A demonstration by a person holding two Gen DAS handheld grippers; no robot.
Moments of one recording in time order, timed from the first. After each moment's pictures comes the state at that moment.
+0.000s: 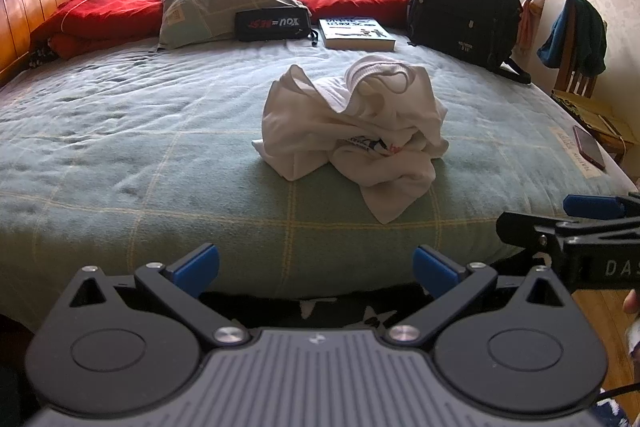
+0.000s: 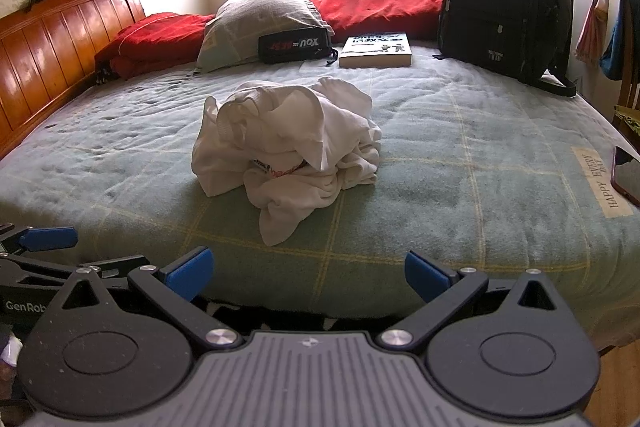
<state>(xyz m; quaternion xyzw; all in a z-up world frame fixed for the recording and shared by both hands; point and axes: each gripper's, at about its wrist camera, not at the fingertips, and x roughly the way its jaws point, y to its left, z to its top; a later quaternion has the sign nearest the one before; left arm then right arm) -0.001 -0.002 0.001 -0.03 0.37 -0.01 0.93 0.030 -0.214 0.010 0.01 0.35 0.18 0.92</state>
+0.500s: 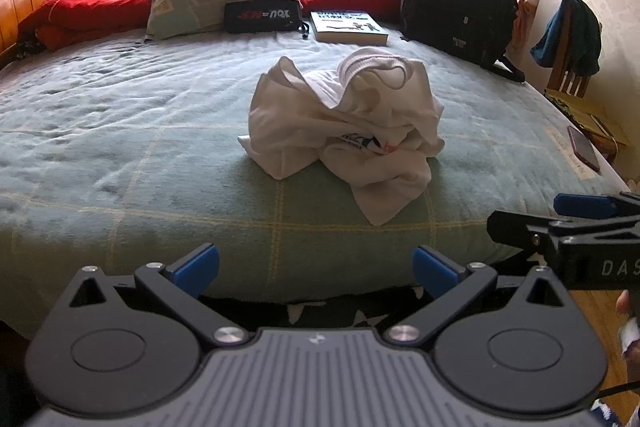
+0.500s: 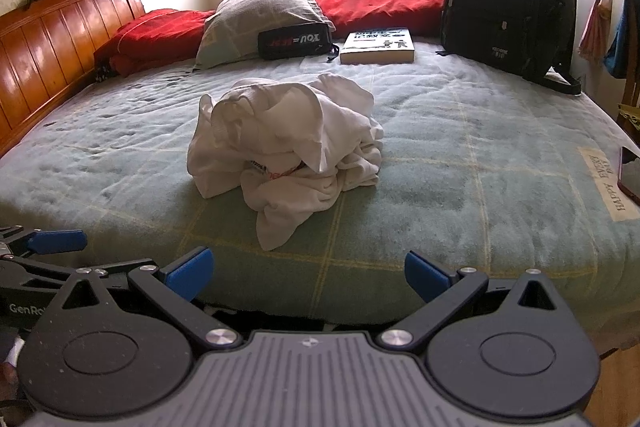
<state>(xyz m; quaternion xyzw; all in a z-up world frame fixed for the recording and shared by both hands) 0.018 -0.001 -0.008 -0.04 0.38 -0.03 0.92 0.045 -0.212 0.006 0.00 0.35 0.18 0.92</state>
